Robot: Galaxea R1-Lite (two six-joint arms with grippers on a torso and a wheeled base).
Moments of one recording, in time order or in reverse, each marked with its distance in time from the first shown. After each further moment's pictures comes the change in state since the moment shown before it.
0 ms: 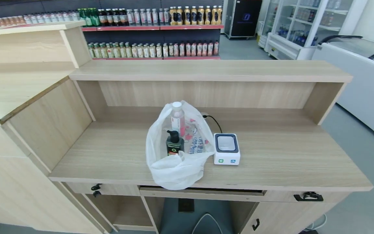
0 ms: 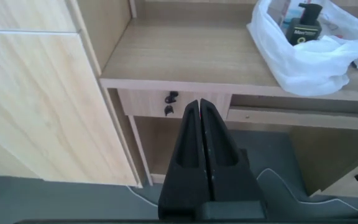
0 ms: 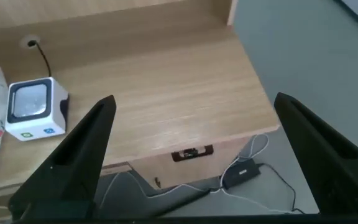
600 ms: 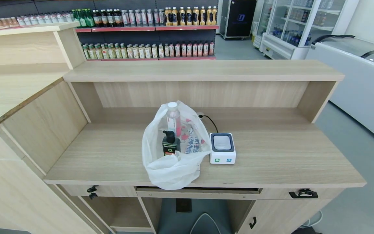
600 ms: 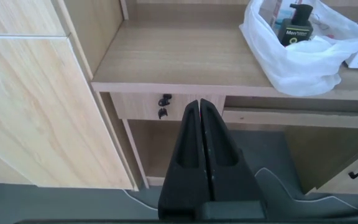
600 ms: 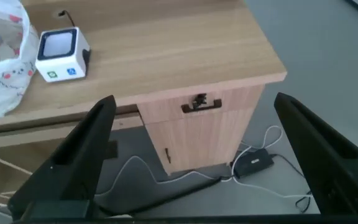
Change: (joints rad) left arm -0.001 0.000 0.000 0.000 0.000 0.000; right arm 0.110 -0.691 0.393 0.228 -0.001 0.013
